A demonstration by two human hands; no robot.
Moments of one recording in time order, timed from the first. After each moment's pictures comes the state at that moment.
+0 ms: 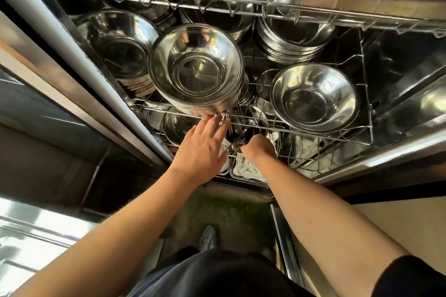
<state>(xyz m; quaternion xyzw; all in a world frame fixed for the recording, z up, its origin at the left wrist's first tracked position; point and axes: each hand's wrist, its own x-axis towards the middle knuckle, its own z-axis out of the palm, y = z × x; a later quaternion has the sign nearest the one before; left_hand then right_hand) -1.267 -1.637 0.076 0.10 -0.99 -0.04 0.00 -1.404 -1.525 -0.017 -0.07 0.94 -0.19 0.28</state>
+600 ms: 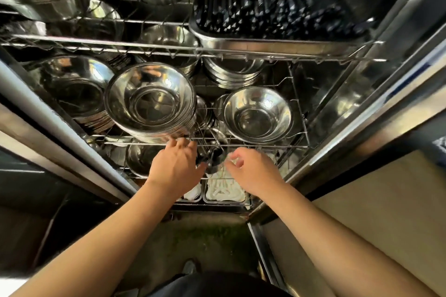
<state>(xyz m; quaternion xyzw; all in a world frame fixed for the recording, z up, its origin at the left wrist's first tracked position) -1.292 -1.615 0.115 0.13 -0.99 -0.04 -0.04 -1.369 -1.428 0.106 -0.22 0.93 -0.25 0.15</state>
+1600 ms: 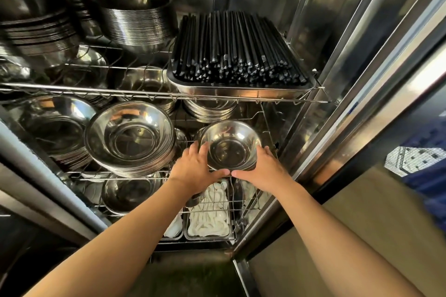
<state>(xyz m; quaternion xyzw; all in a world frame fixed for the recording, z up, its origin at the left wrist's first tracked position) -1.383 -1.577 0.113 0.11 -0.98 -0.16 -0.03 -1.448 -1.374 0.134 -0.13 0.96 -0.22 0.14</state>
